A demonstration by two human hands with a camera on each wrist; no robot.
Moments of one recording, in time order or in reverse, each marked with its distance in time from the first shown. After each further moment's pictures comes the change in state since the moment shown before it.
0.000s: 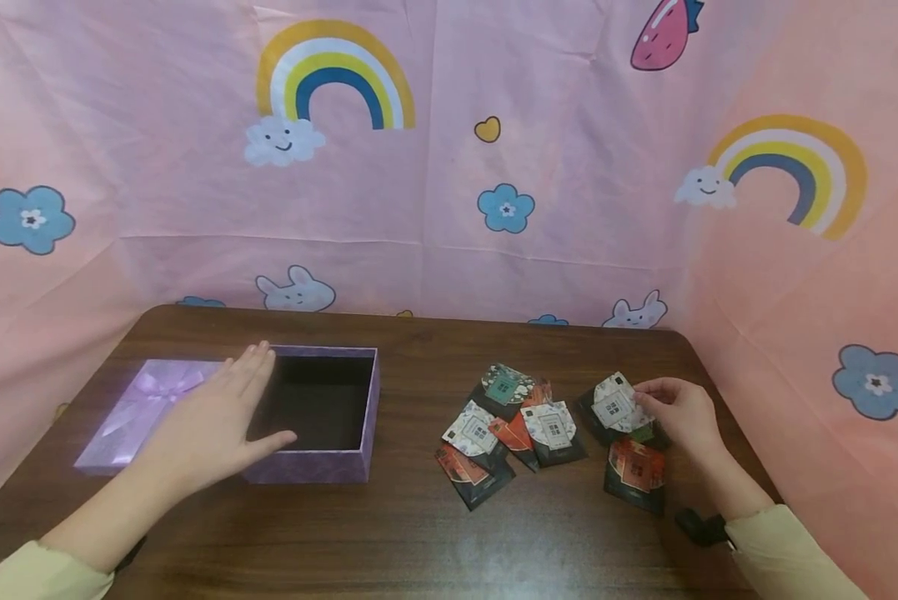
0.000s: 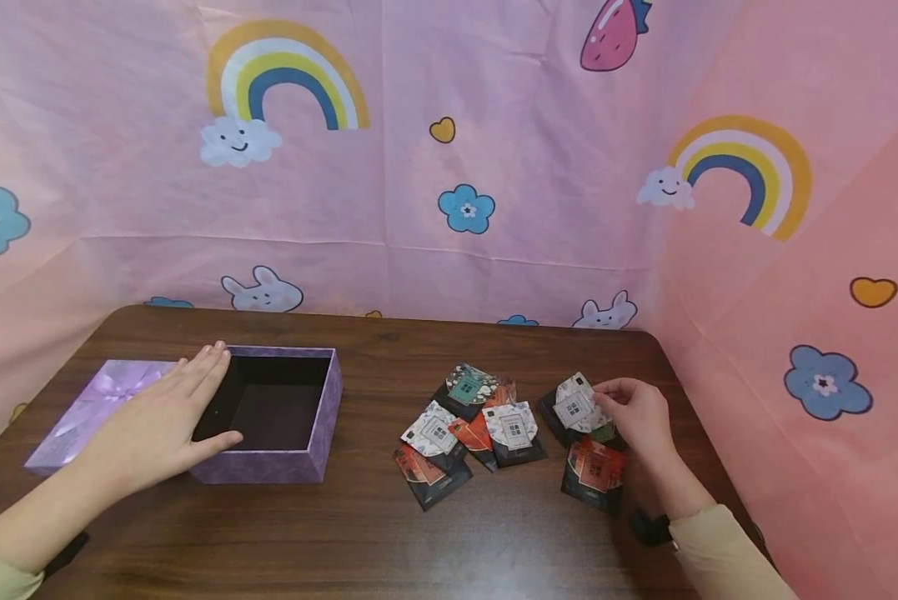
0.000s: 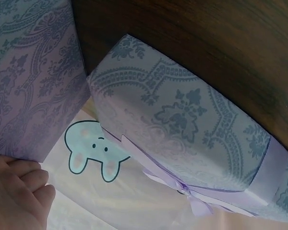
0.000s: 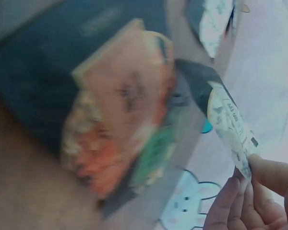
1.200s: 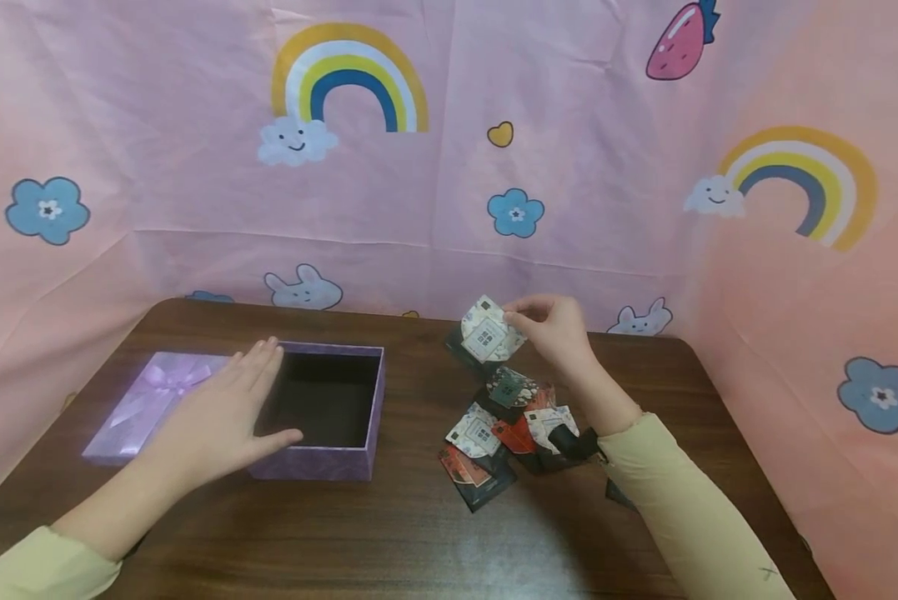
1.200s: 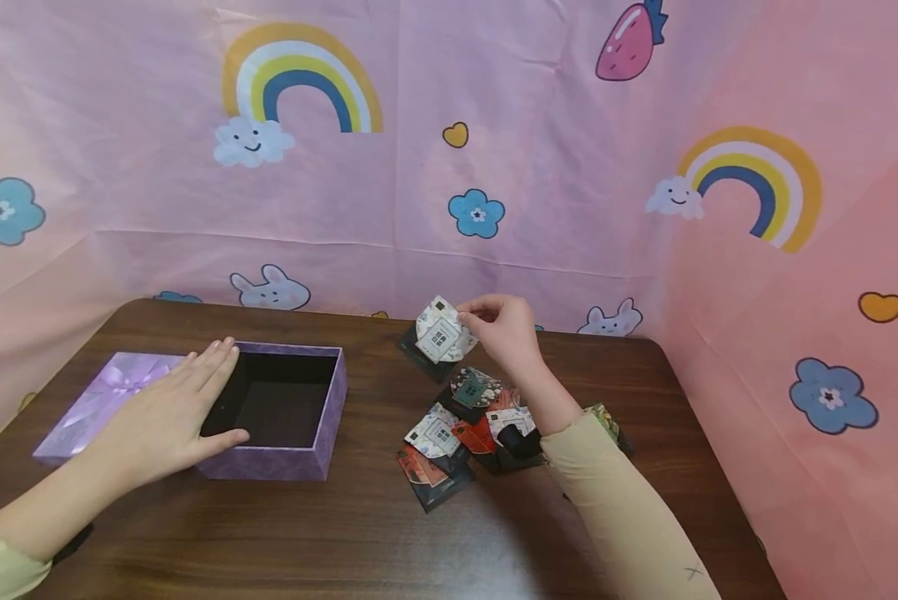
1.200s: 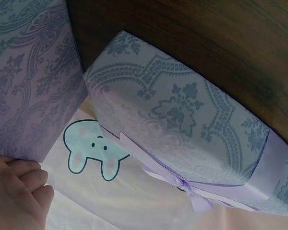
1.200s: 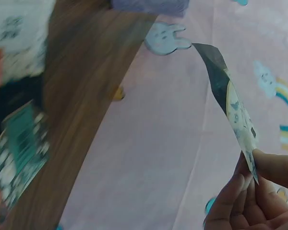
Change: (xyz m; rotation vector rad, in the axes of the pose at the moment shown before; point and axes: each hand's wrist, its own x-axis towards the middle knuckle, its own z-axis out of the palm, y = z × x) left_hand 0.001 -0.001 -0.001 0.006 -0.016 0.017; right_hand 0.048 -0.193 0.058 0.318 -0.082 -0.203
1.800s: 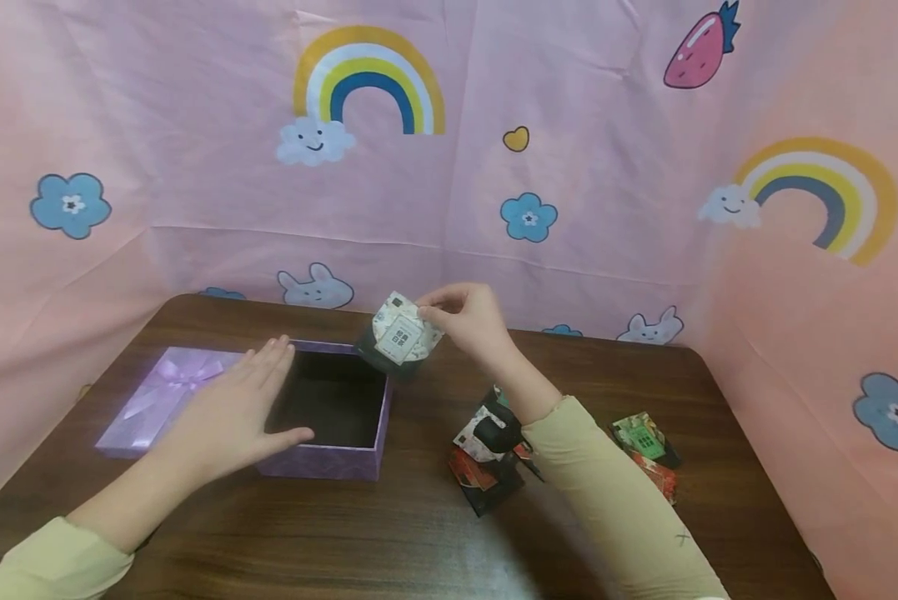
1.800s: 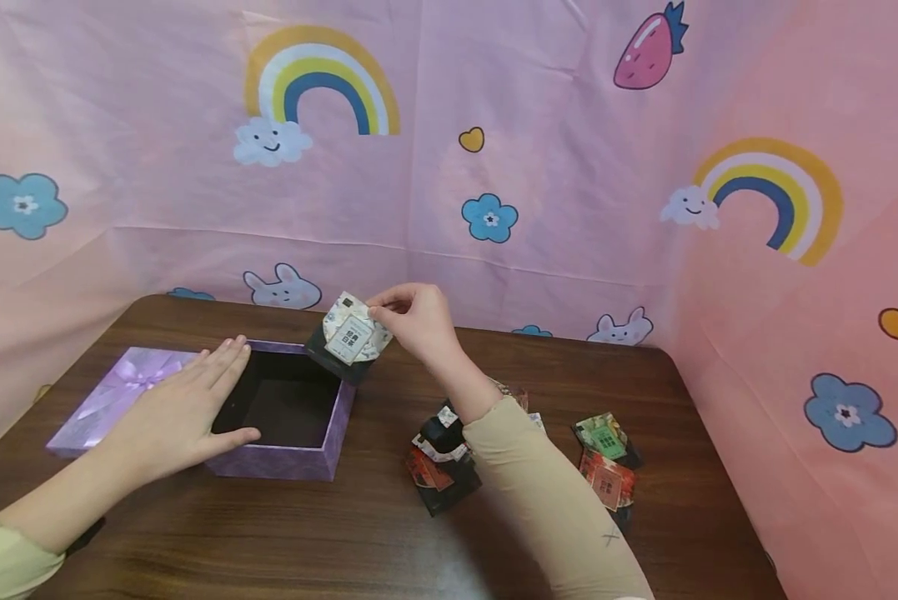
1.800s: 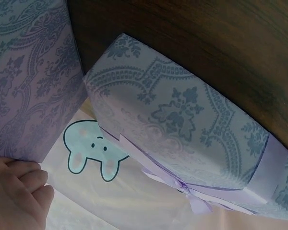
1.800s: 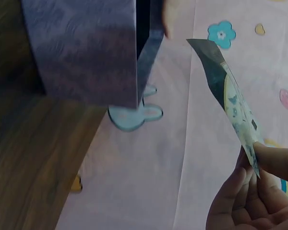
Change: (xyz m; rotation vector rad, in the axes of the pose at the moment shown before) left_hand -0.001 0.004 -0.004 -0.007 -0.011 -0.028; right_hand 0.011 -0.069 0.084 0.172 -0.166 -0.090
